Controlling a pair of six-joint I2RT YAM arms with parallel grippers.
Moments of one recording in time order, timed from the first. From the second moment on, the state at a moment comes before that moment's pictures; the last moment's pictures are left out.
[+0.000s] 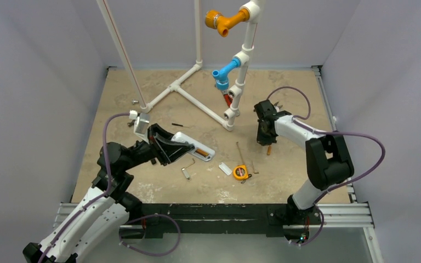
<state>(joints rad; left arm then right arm) -0.55 0.56 0.56 0.30 0.62 -0.67 0.34 1.68 1.03 -0.63 0.24 0.50</state>
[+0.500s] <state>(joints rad) -0.55 0.55 0.56 0.30 0.62 -0.67 0.23 1.49 0.96 -0.61 0.35 0.56</state>
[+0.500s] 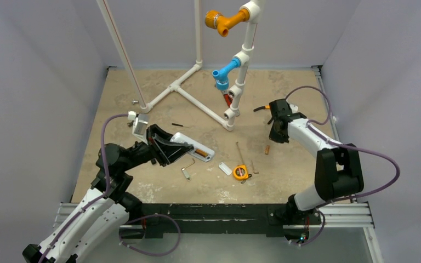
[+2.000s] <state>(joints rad) -0.55 0.61 0.56 0.34 0.63 -0.68 0.26 1.60 0.92 -0.67 0.12 0.49</state>
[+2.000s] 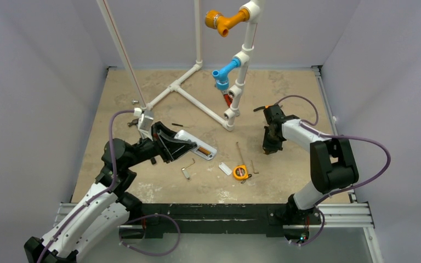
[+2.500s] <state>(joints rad) -0.55 0.62 0.56 0.34 0.63 -0.68 0.26 1.61 0.92 -0.56 0.04 0.51</state>
